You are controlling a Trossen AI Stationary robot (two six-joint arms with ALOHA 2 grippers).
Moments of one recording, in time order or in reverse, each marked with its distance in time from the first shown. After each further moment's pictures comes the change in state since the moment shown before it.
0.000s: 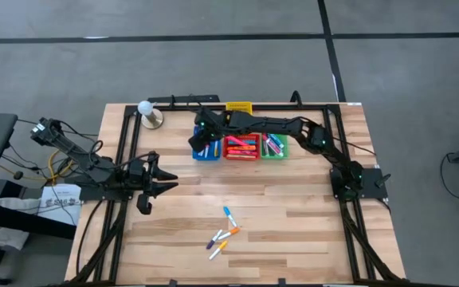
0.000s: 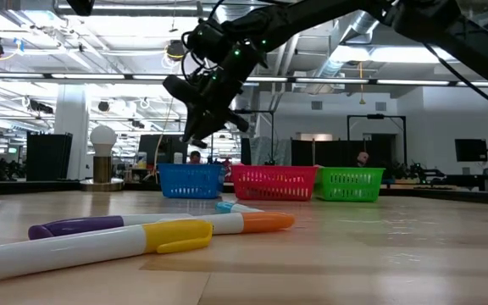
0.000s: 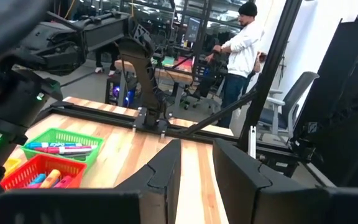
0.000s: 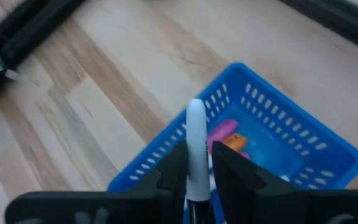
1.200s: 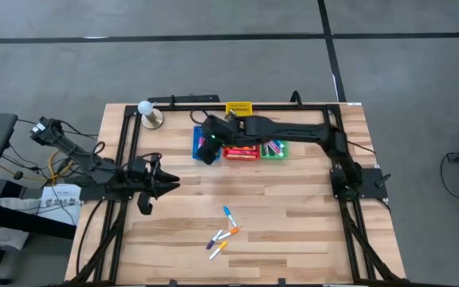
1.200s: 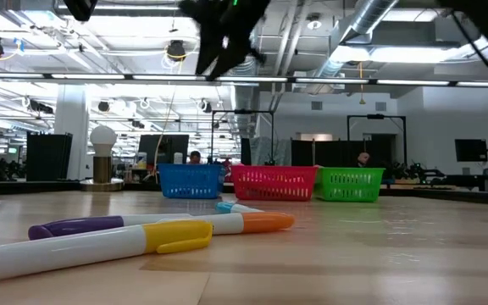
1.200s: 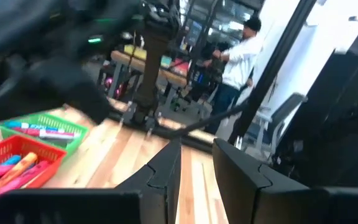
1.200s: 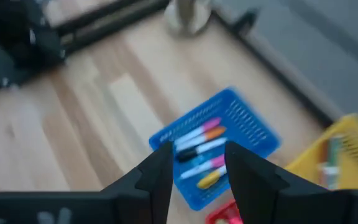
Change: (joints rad) left arm -0.007 0.039 0.000 0.042 -0.005 -0.155; right arm 0.165 -0.236 0.008 -0.220 0.225 -0.133
